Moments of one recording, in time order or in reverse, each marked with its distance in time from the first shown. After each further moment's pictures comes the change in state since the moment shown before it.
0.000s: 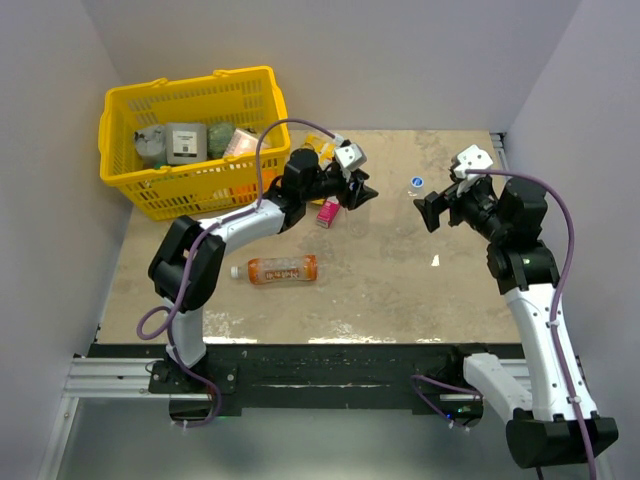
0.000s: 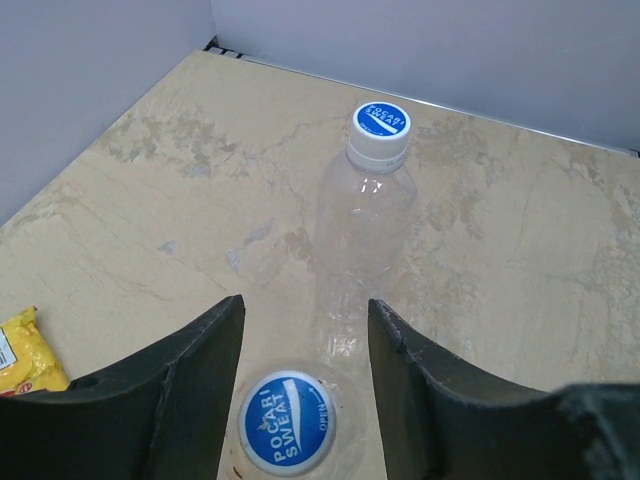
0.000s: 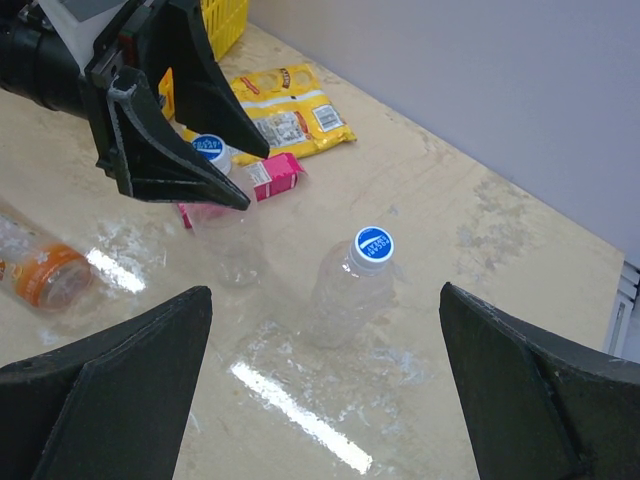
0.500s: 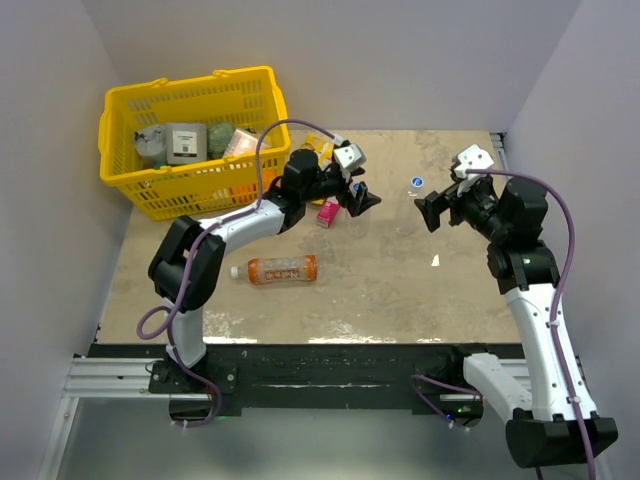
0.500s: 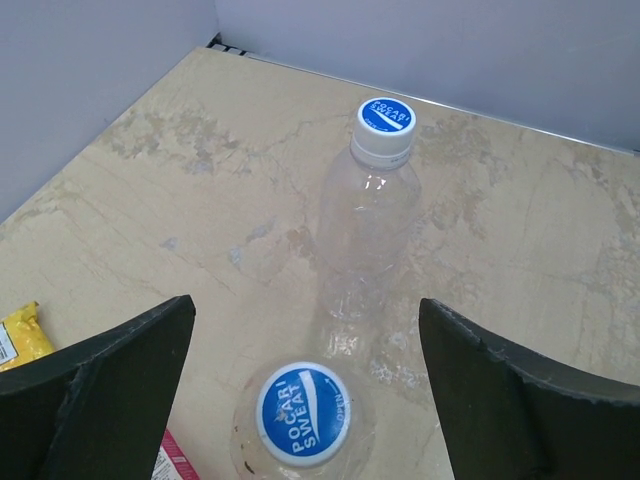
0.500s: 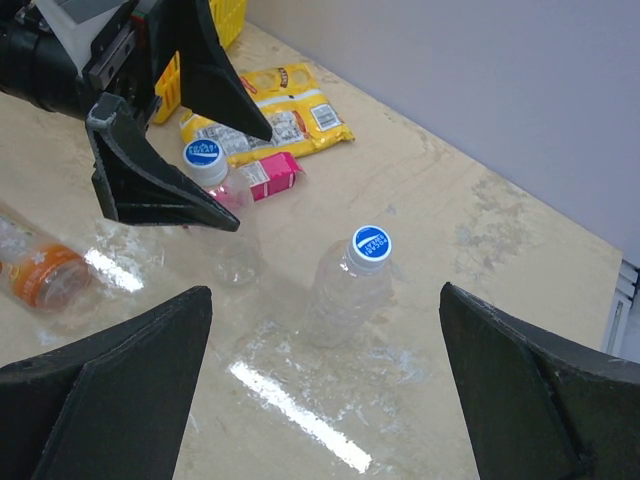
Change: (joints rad) left arm 0.001 0.001 -0.008 0.007 -0.009 -0.003; right arm -0.004 0.002 0.000 0.000 0.000 -0.001
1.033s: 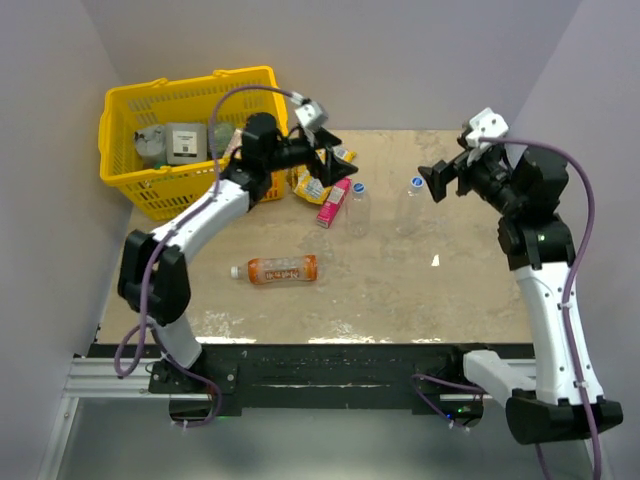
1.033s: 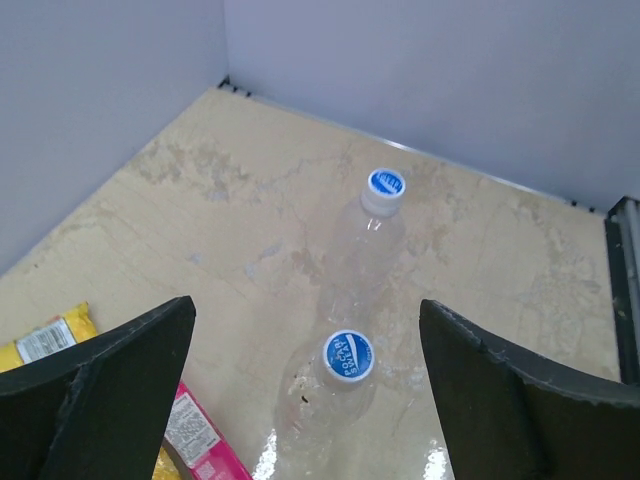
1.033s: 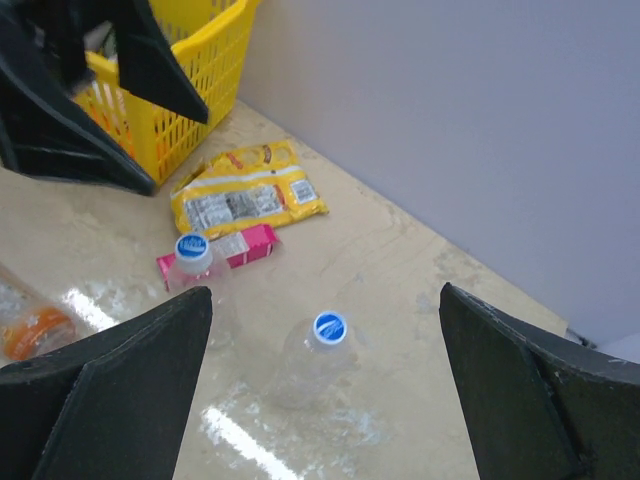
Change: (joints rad) left arm 0.133 -0.140 0.103 -0.203 0.158 -0.103; right arm 0.001 0.099 0.220 -0.020 -0.028 -0.010
